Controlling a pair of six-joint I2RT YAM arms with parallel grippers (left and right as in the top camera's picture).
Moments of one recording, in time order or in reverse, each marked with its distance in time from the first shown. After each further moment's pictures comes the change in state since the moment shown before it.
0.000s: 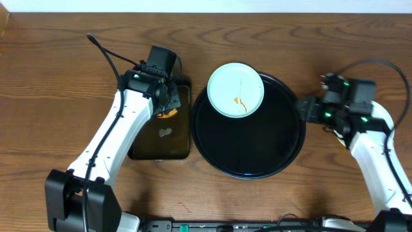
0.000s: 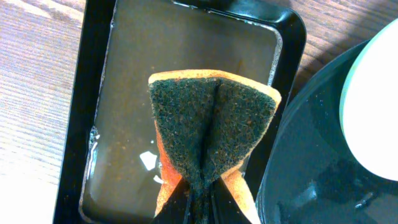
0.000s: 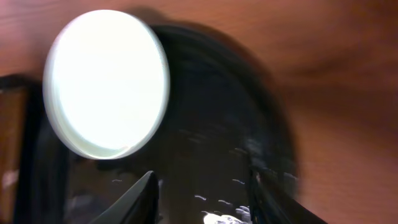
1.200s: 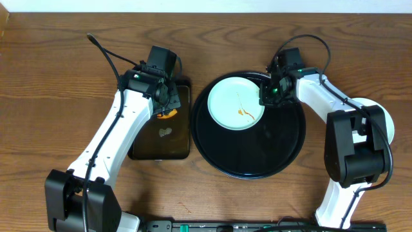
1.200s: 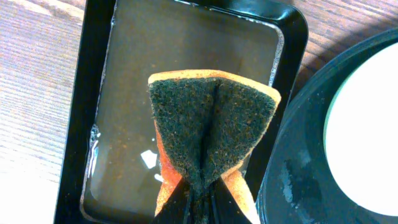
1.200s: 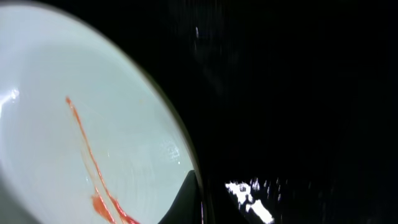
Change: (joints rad) left arm 0.000 0.000 0.000 -0.006 0.000 0.000; right arm 0.246 0.650 0.434 -0.145 0.096 0.111
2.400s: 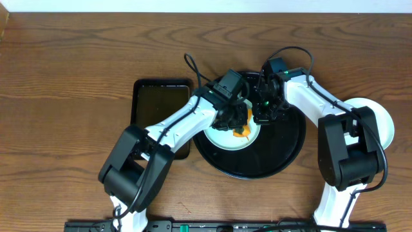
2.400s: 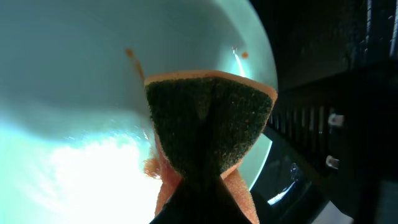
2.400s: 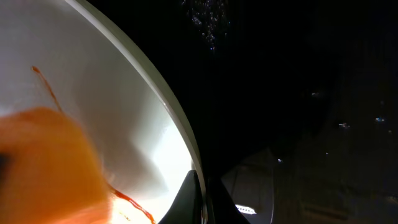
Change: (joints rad) left arm -0.365 0.322 0.000 0.395 0.435 -0.187; right arm 0.092 -0.005 0.015 -0.290 0.027 -0.038
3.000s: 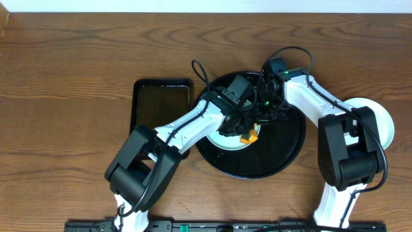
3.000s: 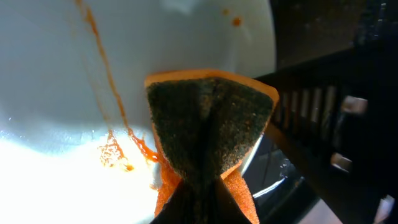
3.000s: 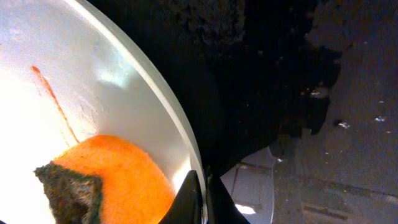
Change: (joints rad) left arm -0.052 0.030 0.000 0.018 0.015 -0.108; right arm 0.000 0.000 0.000 0.001 0.000 0.000
